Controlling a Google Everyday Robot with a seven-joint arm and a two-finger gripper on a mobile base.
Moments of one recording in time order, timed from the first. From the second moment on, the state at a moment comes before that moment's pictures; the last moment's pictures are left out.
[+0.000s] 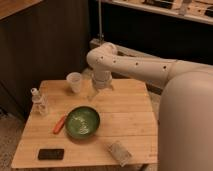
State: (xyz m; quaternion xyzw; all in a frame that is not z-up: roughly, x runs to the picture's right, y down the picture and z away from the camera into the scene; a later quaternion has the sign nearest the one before) arm -0.024 0.021 0.764 -0.29 0.13 0.48 0.82
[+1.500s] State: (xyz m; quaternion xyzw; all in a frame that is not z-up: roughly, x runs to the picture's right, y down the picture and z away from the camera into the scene) arm -0.060 -0.011 0.751 -0.30 0.10 0.44 0.84
